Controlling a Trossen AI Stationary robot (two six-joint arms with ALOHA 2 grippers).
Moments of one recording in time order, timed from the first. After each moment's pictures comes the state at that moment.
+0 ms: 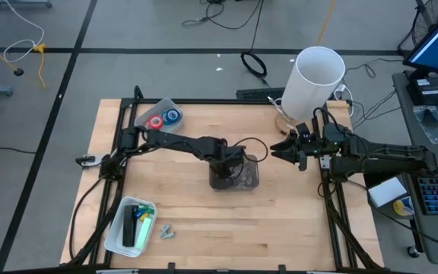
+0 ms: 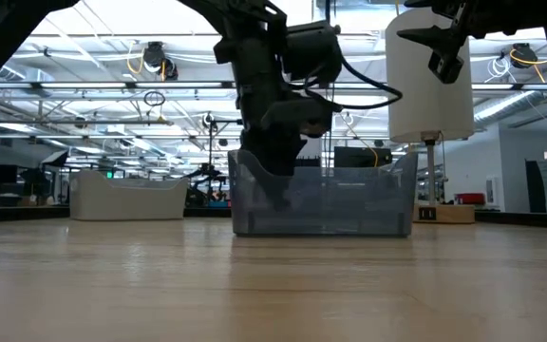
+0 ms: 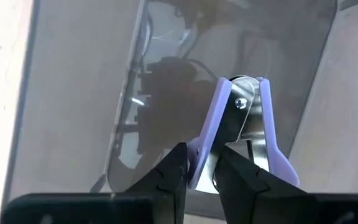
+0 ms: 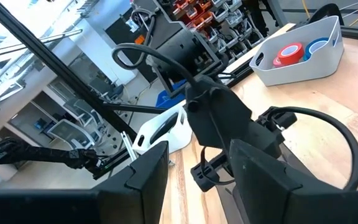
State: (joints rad) left arm 0.04 2.14 1.66 -0.82 0.06 -0.26; right arm -0.16 0.60 0.50 0.01 -0.21 0.65
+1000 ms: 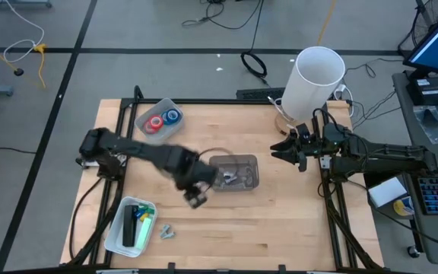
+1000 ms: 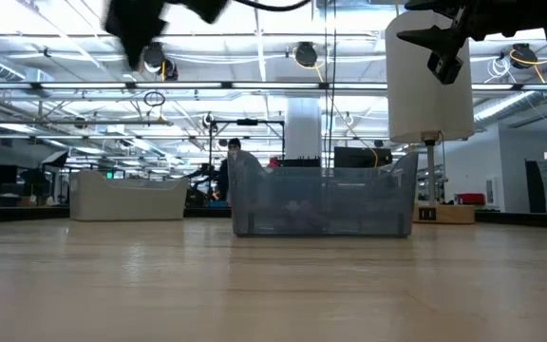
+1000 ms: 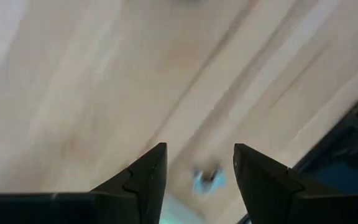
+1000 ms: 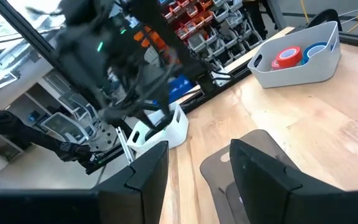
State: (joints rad) left arm -0.21 1.80 1.69 -1.35 0.17 -0.83; right arm -0.16 0.61 0.50 0.01 -0.21 0.60
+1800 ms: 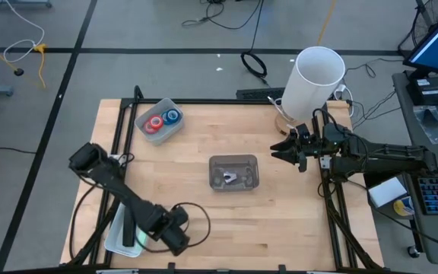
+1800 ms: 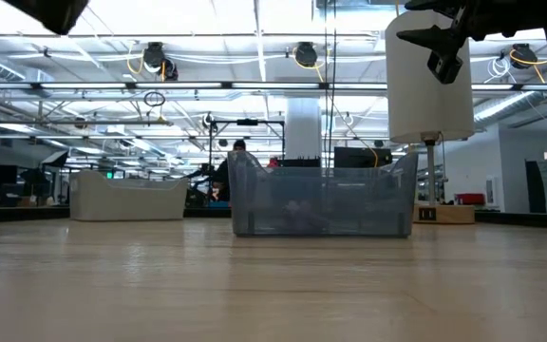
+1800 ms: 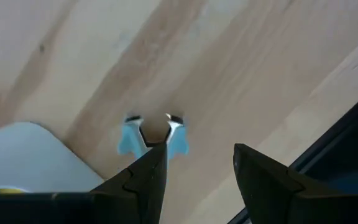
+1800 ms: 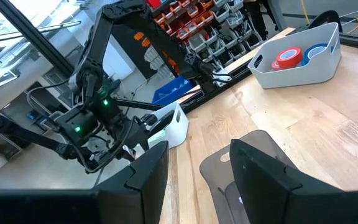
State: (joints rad) left arm -0.67 1.82 1.34 -0.93 0.05 -1.38; right arm -0.16 0.60 0.50 0.01 -0.21 0.59
